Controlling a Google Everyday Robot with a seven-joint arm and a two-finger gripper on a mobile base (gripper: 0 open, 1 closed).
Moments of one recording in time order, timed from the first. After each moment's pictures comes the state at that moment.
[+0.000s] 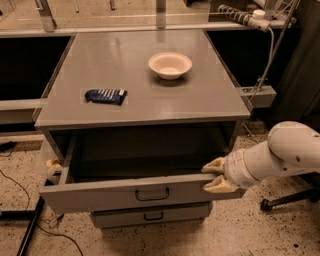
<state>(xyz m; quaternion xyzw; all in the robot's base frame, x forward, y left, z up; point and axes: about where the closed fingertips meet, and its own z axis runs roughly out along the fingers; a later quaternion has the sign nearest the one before) 0.474 -0.151 0.665 -0.66 0.69 0.15 0.28</state>
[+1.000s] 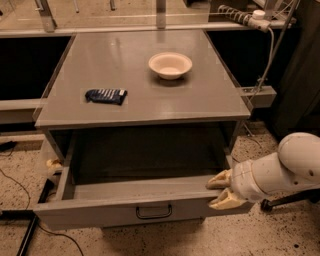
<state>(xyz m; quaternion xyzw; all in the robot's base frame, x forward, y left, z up) 0.437 -0.159 0.663 -0.65 0.69 0.16 0.27</state>
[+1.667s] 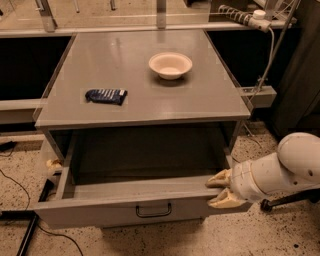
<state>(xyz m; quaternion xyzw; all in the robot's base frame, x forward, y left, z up) 0.437 -0.159 0.663 -0.65 0.69 0.16 0.27</state>
